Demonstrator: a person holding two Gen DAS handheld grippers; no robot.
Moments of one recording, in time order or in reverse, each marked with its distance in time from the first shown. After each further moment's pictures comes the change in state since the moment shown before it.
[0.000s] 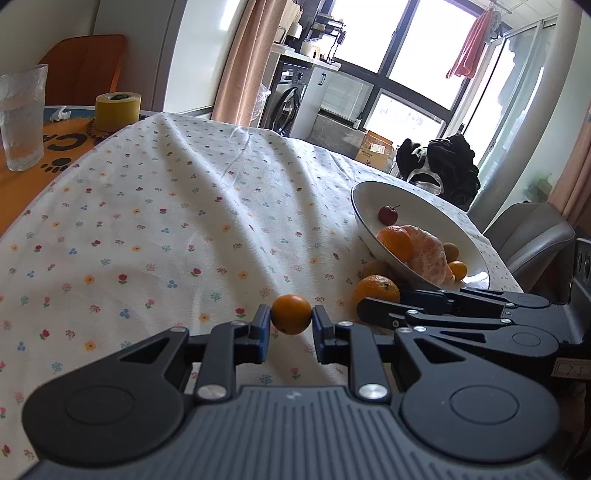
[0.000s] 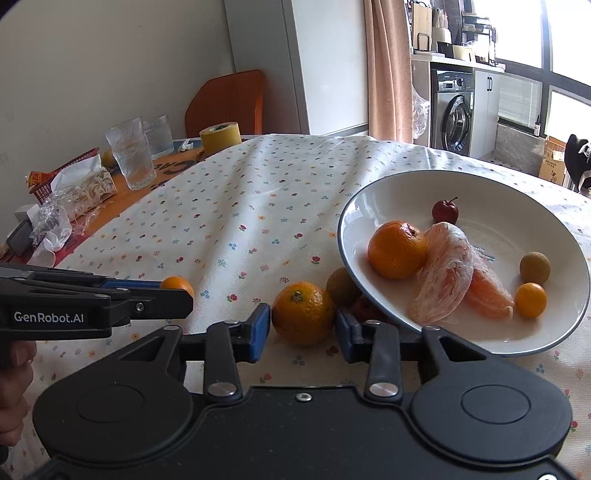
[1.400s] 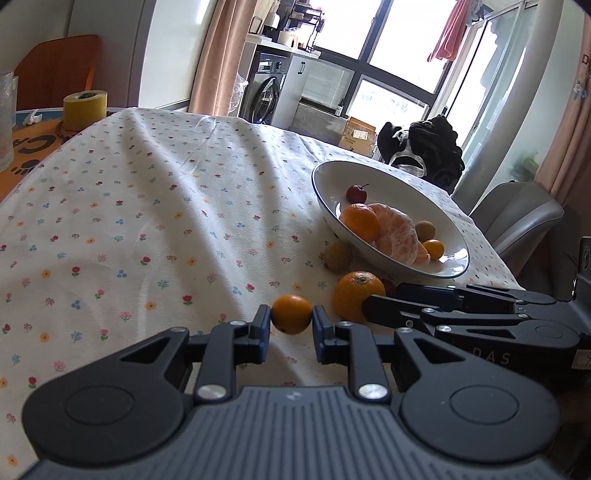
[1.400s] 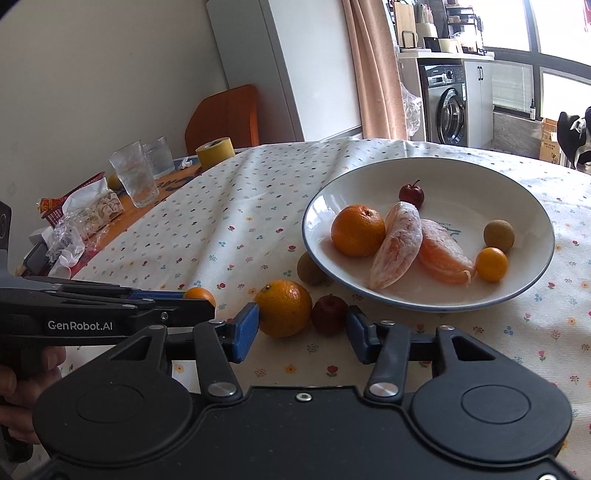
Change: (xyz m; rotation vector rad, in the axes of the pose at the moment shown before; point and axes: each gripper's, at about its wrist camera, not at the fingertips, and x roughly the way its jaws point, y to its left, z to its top) left arm 0.013 -0.028 -0.009 0.051 0.032 -0.034; right arm -0.029 -0.031 -0.017 0.080 -0.035 0.056
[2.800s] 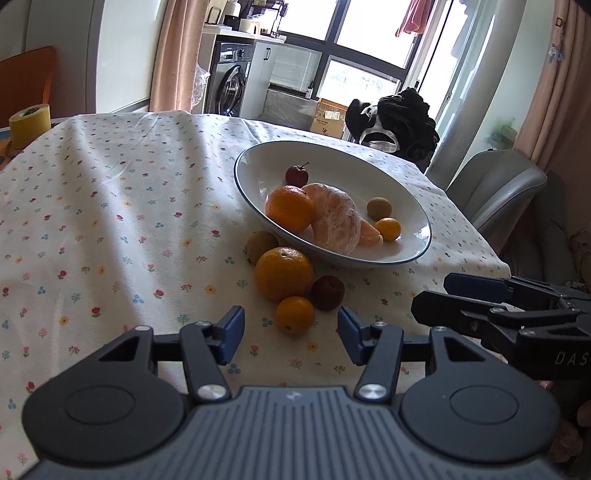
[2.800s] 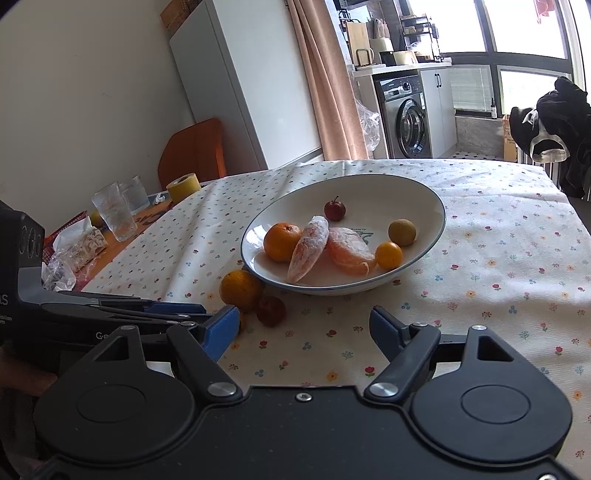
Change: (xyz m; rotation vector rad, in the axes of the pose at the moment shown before) left arm 0.032 -0.054 0.000 0.095 0.055 -0.046; right arm -0.059 -0.043 -0.015 0.103 -0.080 -0.067
